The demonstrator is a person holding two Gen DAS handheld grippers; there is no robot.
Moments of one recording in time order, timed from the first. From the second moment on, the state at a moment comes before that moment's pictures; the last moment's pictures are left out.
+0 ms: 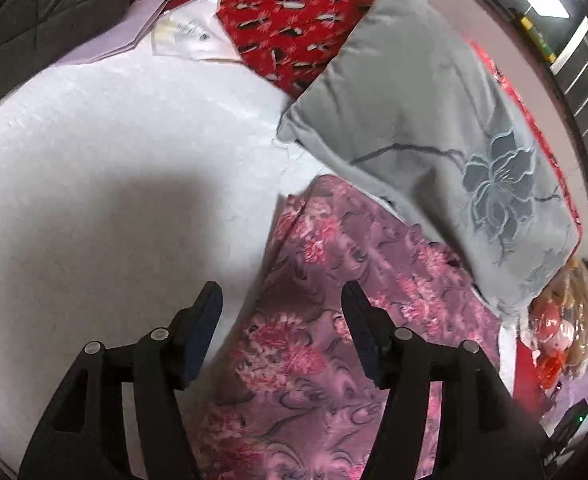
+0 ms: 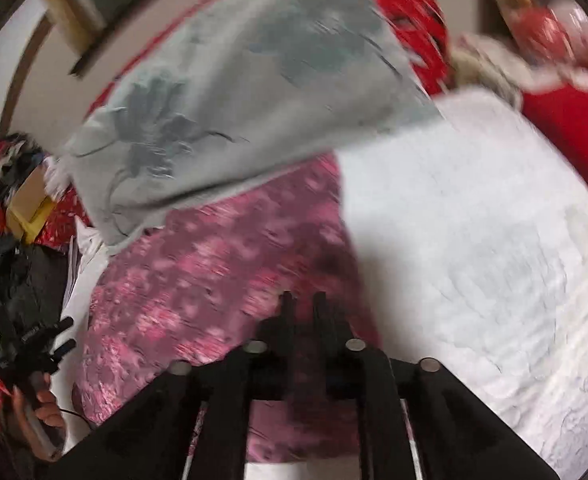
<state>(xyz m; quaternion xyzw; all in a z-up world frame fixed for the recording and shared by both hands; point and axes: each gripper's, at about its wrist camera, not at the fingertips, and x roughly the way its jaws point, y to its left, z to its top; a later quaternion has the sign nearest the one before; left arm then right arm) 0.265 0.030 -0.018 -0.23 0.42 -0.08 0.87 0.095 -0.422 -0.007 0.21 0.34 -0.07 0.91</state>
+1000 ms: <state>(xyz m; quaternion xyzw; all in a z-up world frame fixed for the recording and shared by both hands) 0.290 -0.034 -0.054 -0.06 0.50 -0.08 0.86 0.210 -0.390 -0.059 0.12 0.47 -0.11 0.87</state>
